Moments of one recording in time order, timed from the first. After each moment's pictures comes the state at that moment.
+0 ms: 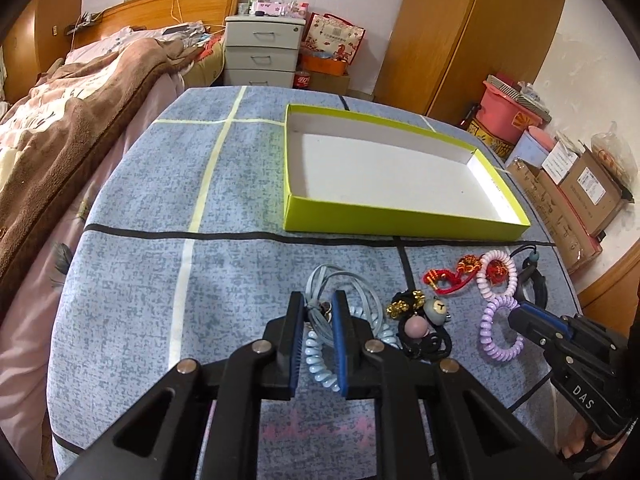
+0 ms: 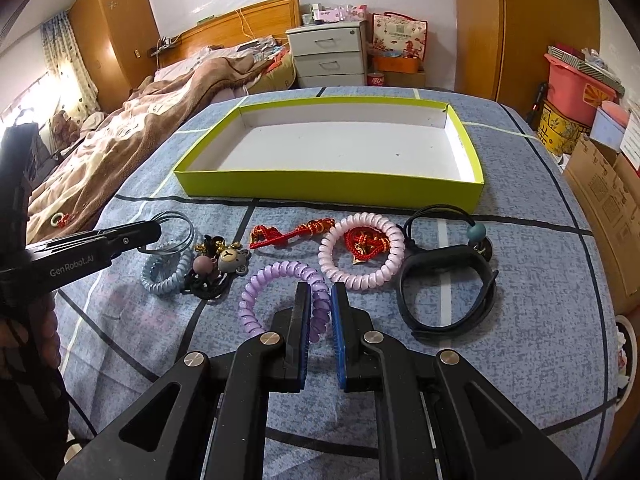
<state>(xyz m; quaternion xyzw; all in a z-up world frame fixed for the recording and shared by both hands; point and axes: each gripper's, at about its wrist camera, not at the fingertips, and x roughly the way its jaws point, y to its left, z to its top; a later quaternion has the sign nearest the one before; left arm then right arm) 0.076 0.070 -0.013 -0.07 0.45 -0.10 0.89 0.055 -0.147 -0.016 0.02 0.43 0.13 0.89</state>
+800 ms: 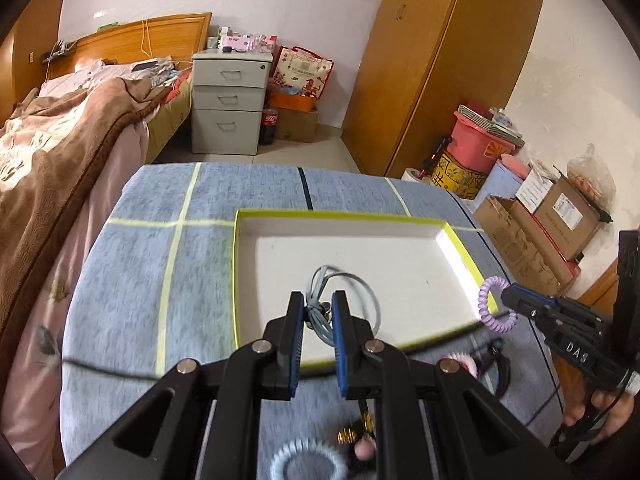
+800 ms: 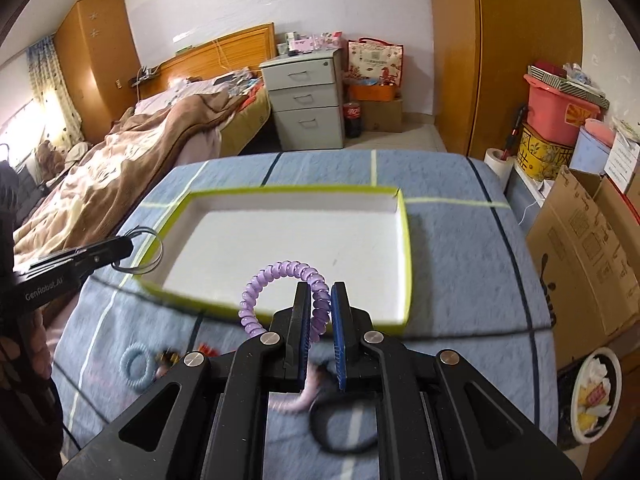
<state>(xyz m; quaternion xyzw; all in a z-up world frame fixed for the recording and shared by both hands) 0.149 0.053 0.038 -0.07 0.39 -0.15 0.90 0.143 -0.192 0.035 0.03 0.40 0.09 0.91</state>
